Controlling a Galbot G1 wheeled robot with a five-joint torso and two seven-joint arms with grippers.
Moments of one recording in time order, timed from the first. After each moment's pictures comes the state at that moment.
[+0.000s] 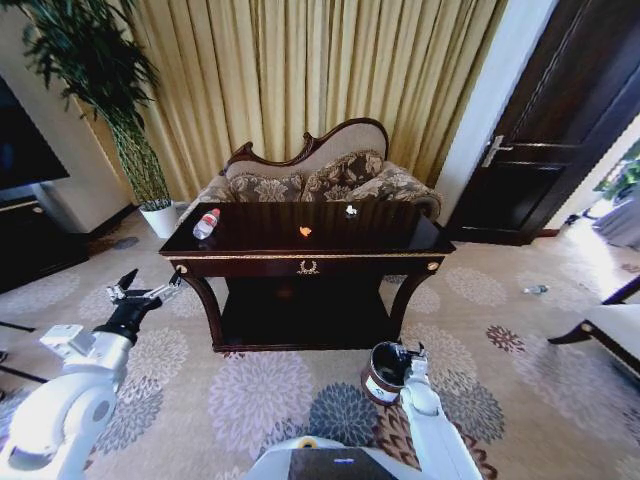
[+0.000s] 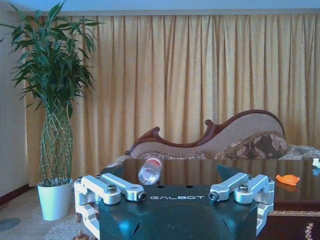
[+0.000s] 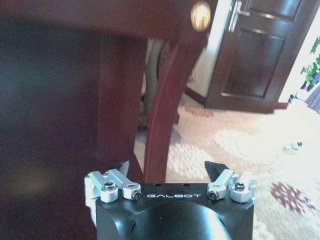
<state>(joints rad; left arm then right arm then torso) 1.65 -1.05 -1.01 -2.34 -0.70 0.28 -0.08 -1.29 1.41 0.64 1.40 0.09 -0.04 0.23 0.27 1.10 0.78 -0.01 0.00</state>
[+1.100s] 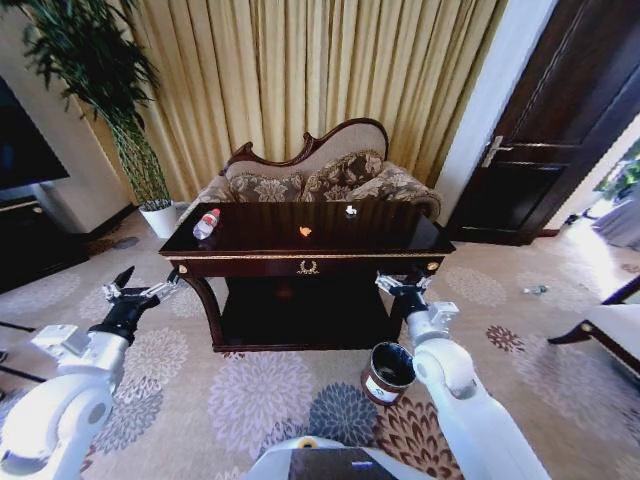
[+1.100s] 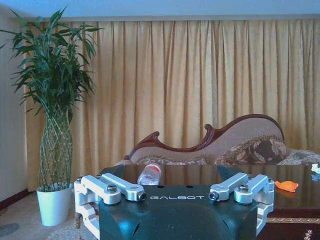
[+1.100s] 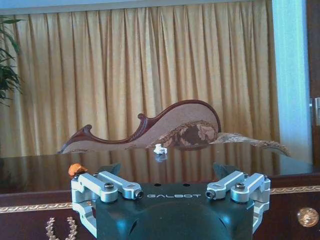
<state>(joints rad) 1.65 -1.04 -1.03 -2.37 -0.71 0.29 -0.09 -1.32 1.19 0.45 2.14 0.42 -0.22 0.28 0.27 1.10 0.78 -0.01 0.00</state>
